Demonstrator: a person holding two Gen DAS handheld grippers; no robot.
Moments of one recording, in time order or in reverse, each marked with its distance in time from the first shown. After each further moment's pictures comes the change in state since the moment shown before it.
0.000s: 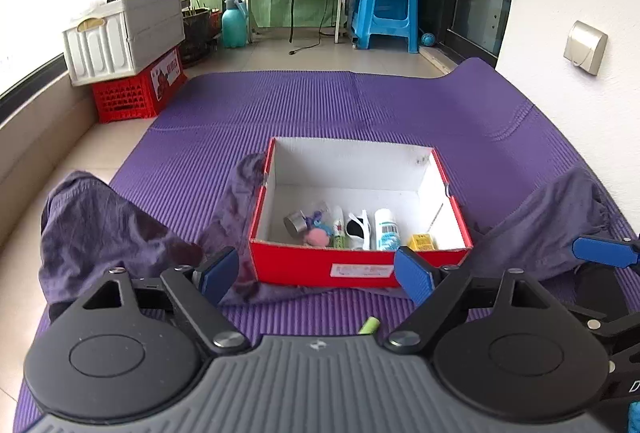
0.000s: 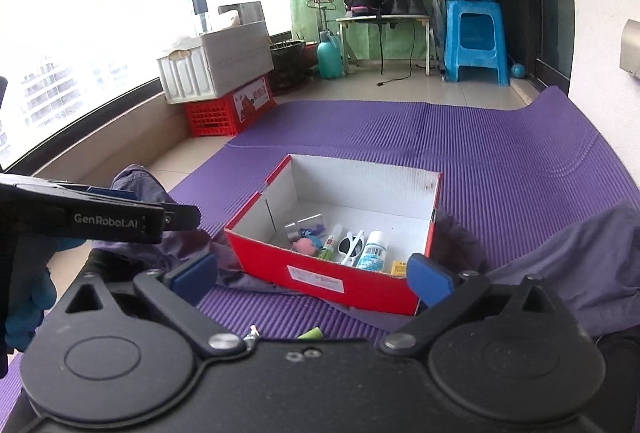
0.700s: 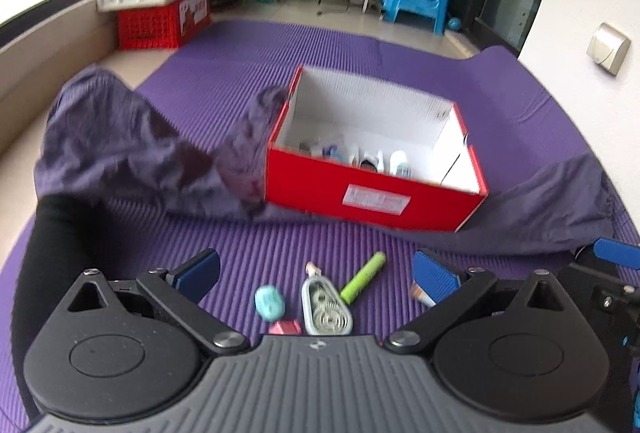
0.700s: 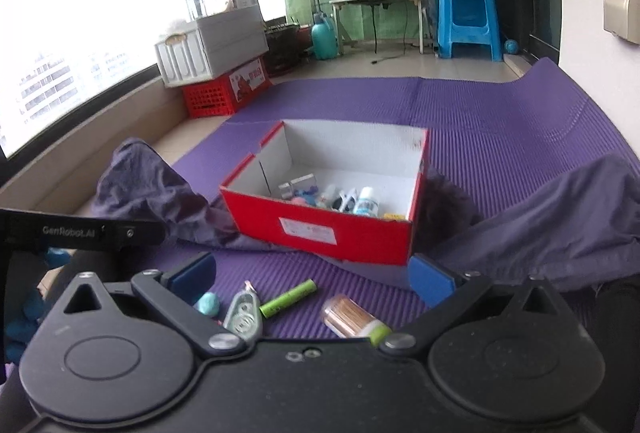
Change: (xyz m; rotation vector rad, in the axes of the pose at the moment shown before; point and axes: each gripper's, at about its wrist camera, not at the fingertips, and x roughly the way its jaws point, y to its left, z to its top) left arm 0.010 0.019 -0.076 -0.153 0.092 0.009; right arm -0.005 -0.012 -0.046 0.034 0.059 -0.008
